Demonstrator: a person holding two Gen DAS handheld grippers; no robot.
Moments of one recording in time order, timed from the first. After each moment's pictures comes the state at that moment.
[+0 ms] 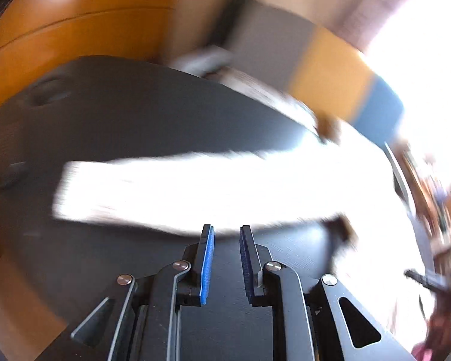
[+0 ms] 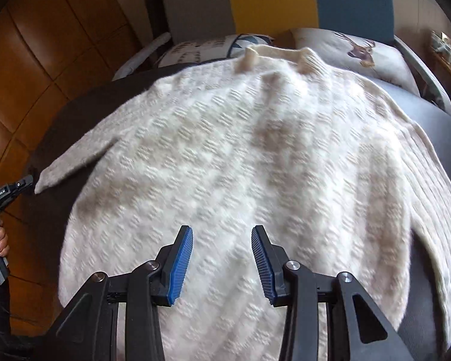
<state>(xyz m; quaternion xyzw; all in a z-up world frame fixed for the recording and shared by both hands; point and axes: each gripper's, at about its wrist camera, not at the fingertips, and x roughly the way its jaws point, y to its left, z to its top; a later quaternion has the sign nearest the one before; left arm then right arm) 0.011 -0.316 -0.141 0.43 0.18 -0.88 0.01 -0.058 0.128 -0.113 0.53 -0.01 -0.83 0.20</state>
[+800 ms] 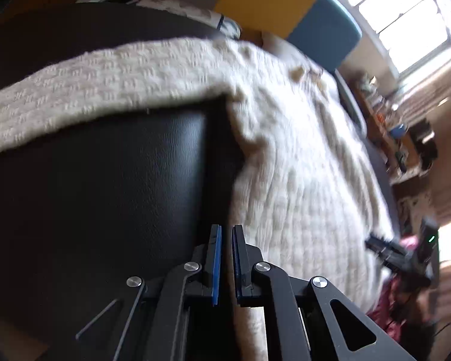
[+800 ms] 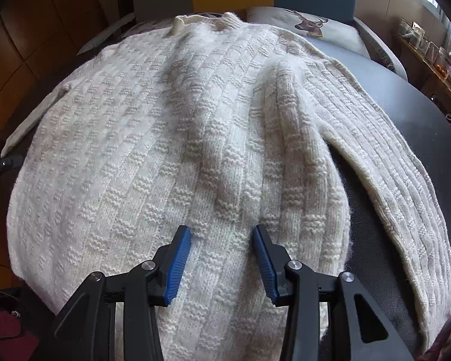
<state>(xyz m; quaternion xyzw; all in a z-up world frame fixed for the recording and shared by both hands) -0.013 -0.225 -0.160 0.53 0.22 -0.81 -0.13 -0.006 0.221 -0.143 0.56 0.04 -0.82 0.13</state>
